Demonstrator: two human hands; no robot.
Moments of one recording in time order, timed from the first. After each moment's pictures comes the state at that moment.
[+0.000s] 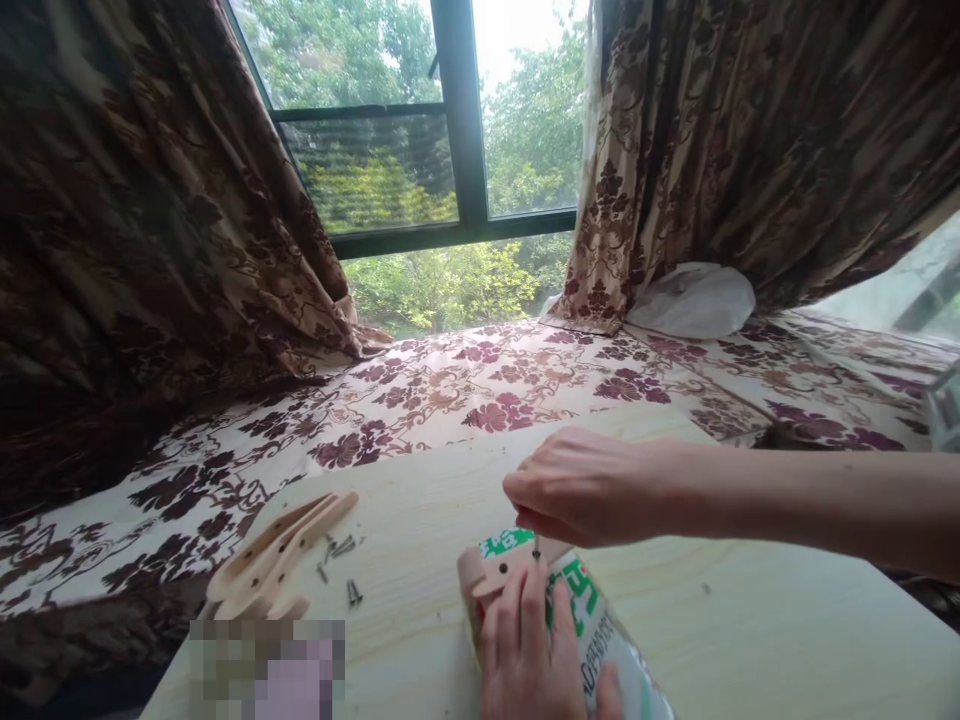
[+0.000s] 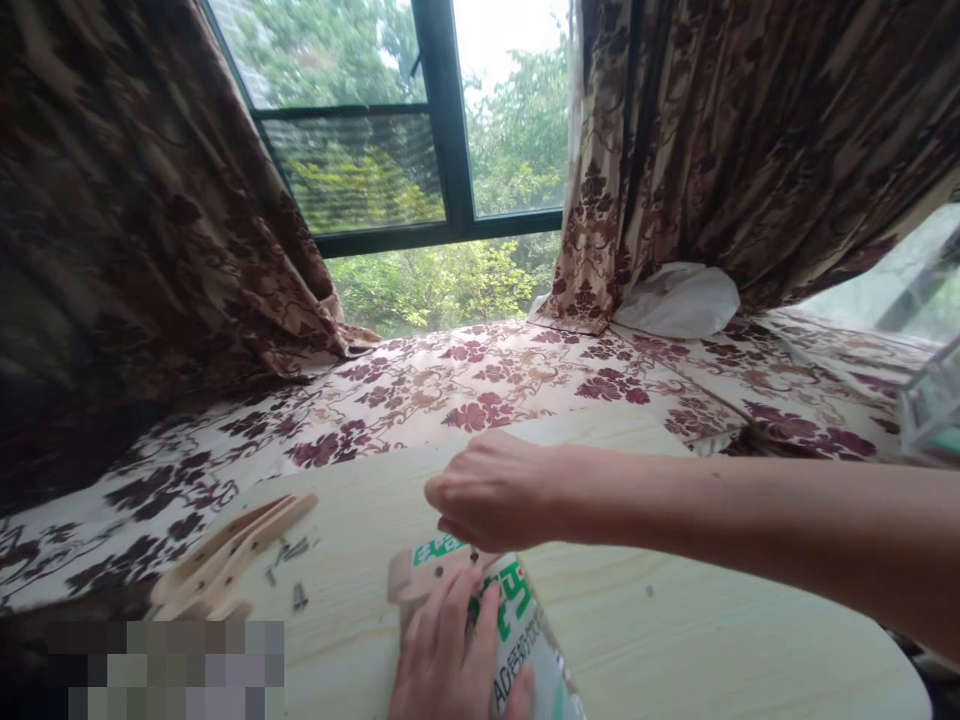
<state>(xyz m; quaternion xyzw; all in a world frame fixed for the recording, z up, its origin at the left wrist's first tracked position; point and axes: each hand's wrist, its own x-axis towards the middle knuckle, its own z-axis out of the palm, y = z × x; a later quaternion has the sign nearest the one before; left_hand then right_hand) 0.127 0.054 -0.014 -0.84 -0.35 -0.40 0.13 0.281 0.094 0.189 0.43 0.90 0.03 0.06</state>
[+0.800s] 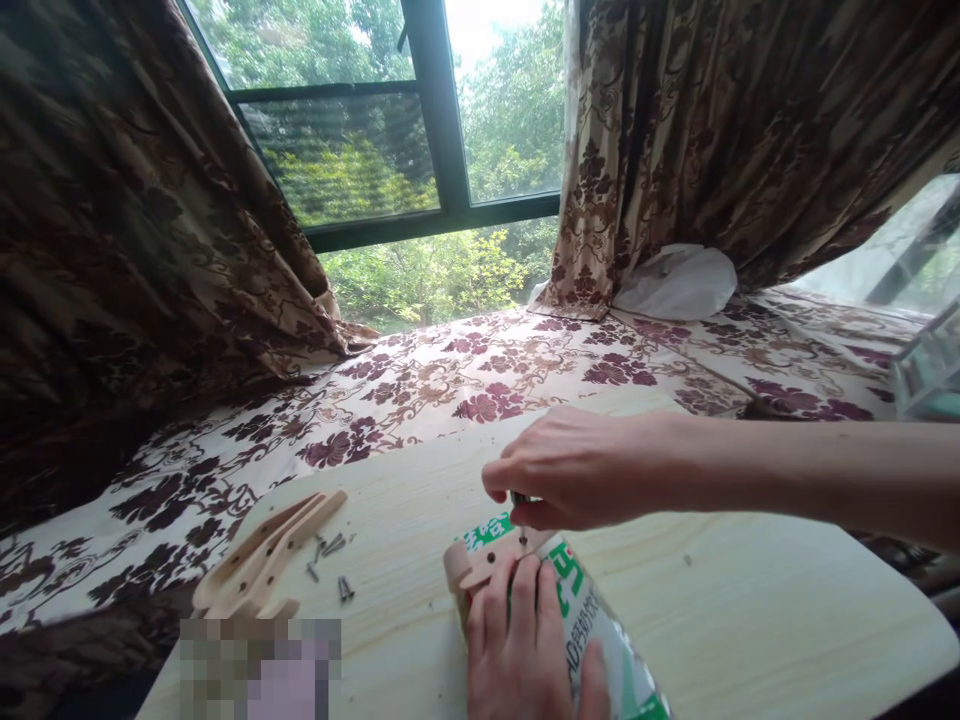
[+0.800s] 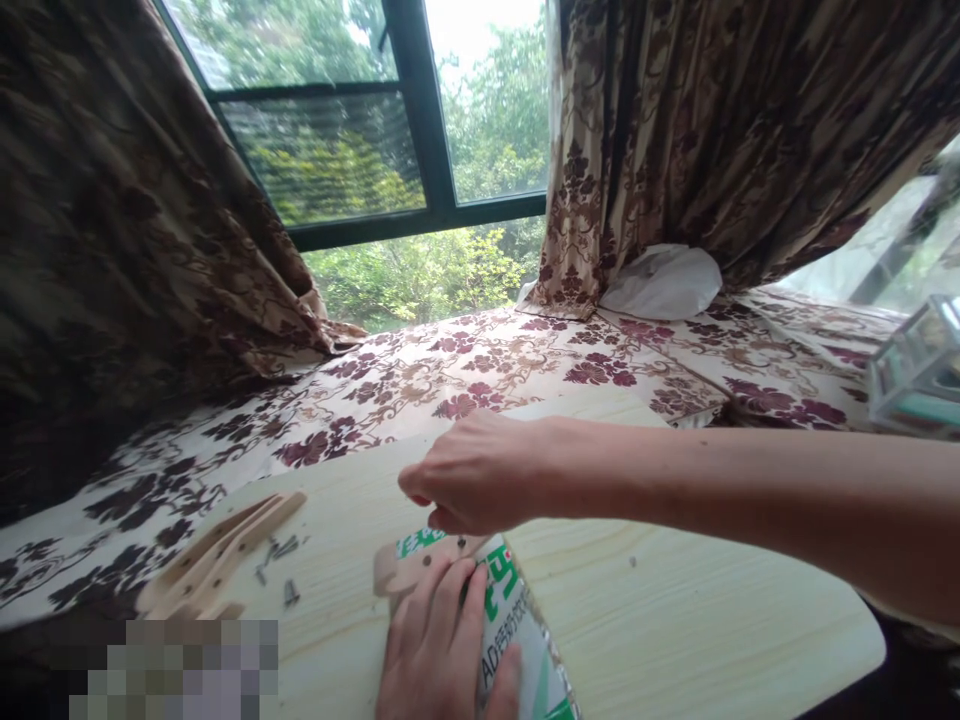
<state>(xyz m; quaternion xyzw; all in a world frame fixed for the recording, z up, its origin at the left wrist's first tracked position) 0.123 0.050 -0.002 -0.87 -0.32 -0.36 0.10 0.285 0.087 0.205 0.44 0.89 -0.02 0.07</state>
